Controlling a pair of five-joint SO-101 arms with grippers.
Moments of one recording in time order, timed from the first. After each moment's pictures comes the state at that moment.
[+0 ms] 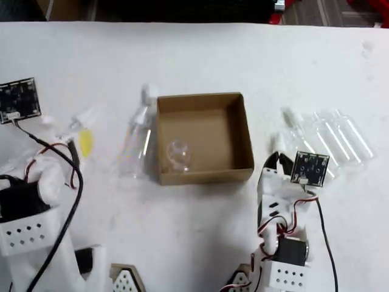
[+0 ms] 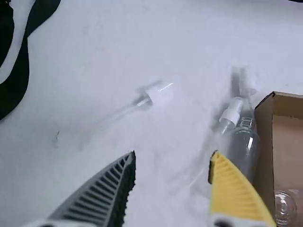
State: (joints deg) left arm -21.1 -53.8 36.0 74.2 3.0; right arm 6.7 -103.0 96.6 40.4 0.9
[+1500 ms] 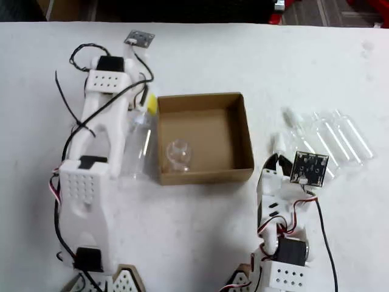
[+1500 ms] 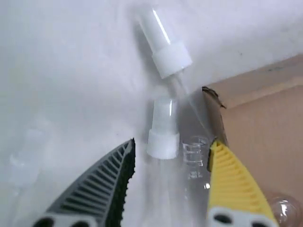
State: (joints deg) left arm -1.6 42.8 -40.4 84.5 -6.6; right arm 6.6 -103.0 96.6 41.6 0.9
